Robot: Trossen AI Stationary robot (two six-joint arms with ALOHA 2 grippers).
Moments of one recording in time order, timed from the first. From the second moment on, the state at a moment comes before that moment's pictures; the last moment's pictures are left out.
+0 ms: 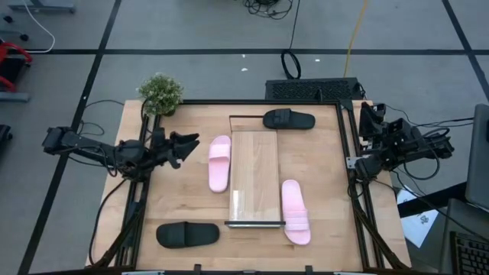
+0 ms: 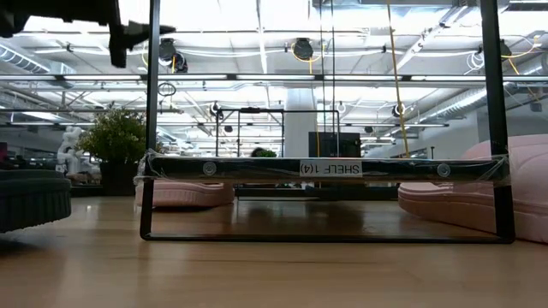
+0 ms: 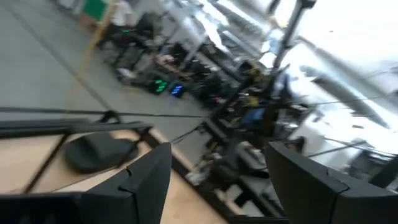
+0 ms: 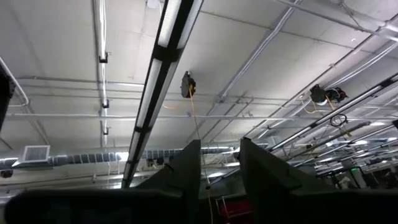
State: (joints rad) left arm -0.20 0.67 0.34 0.51 -0.58 -0.61; right arm 0.23 0.39 0.37 1.04 0.53 -0.37
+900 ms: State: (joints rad) left arm 0.10 1.18 1.33 -0.85 -0.33 -0.45; right arm 0.23 0.42 0.37 1.05 0.53 -0.44
